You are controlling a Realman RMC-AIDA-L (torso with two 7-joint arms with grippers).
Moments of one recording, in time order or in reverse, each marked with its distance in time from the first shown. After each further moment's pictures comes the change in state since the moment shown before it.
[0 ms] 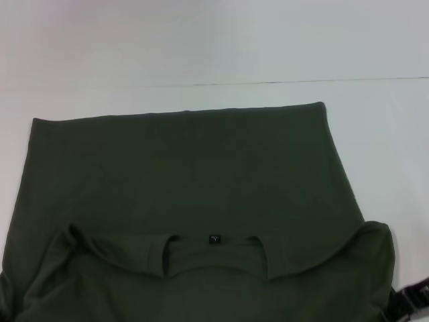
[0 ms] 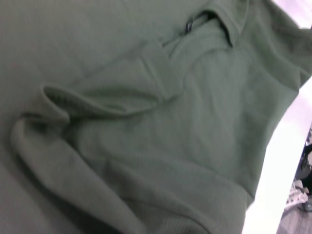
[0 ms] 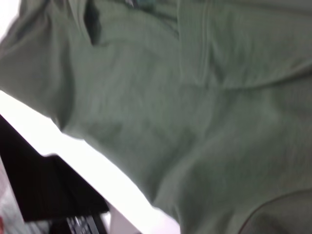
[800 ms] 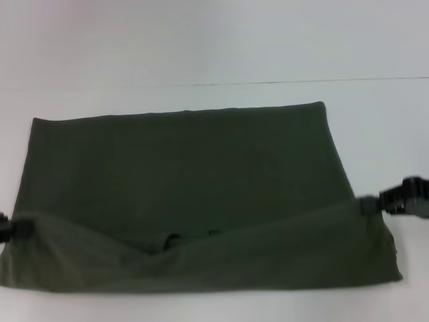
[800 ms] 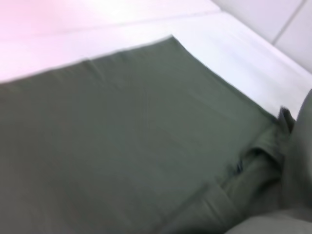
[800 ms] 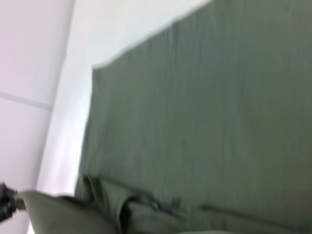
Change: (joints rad) left arm -0.064 0.058 -0.214 -0.069 -0.166 -0.121 0.003; right arm -0.001 -0.056 0.330 0.032 0.137 0.146 -0.017
